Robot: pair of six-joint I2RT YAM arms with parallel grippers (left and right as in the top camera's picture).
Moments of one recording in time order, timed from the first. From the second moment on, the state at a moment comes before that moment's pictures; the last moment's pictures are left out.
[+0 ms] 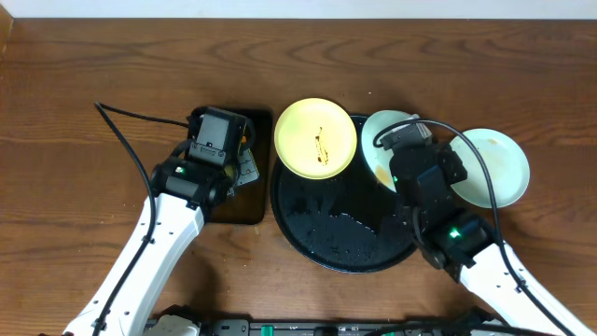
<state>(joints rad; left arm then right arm) -0.33 1.30 1.04 -0.82 -0.11 -0.64 0.59 1.13 0.76 -0.26 0.80 -0.35</state>
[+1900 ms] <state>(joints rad) -0.33 1.33 1.04 -0.78 -0.11 -0.59 0.16 1.46 0.83 -0.10 -0.29 0.19</state>
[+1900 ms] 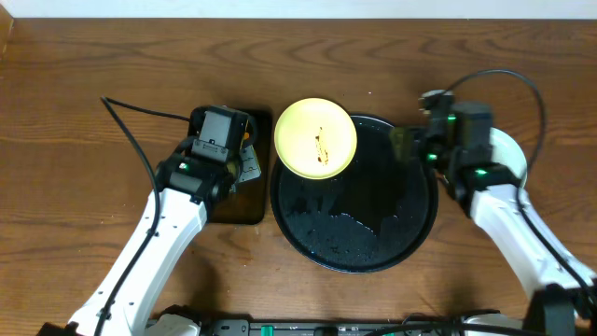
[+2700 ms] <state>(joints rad) -0.33 1.37 1.04 -0.73 -0.04 -0.56 0.33 1.89 0.84 0.21 -0.31 0.43</state>
